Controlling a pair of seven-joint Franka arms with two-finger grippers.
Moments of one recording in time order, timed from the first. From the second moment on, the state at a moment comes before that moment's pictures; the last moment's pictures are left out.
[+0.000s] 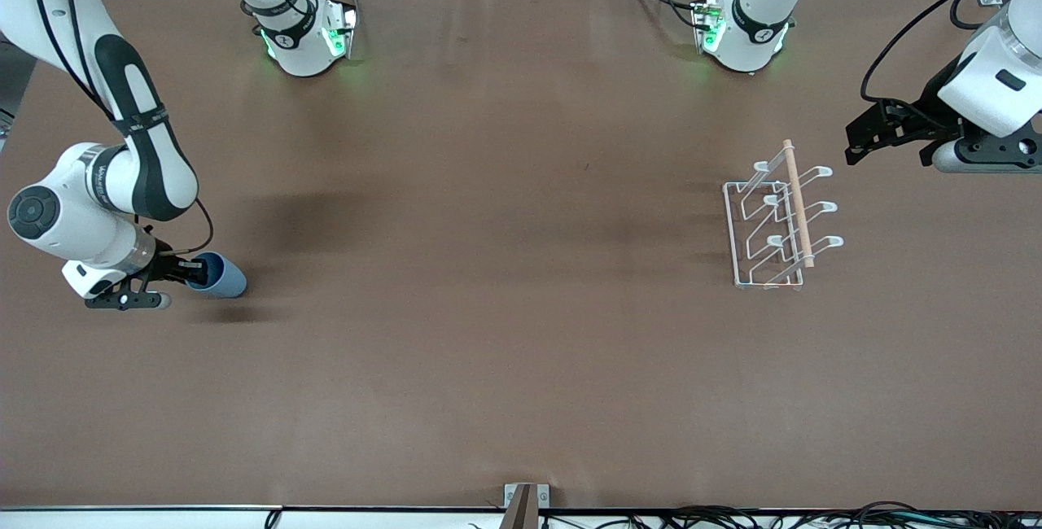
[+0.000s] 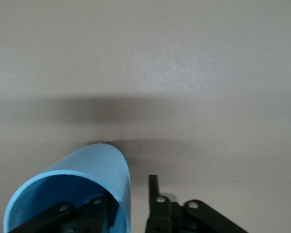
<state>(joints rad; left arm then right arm) -0.07 -0.01 -0.07 -1.56 -0.02 1.58 -0.11 -0.14 0.43 -0.06 -2.02 -0.01 2.44 -0.20</state>
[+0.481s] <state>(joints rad) -0.07 -0.01 -0.07 -1.56 -0.02 1.58 -0.11 -0.14 0.36 -0.06 -1.91 0.01 2.20 -0.20</state>
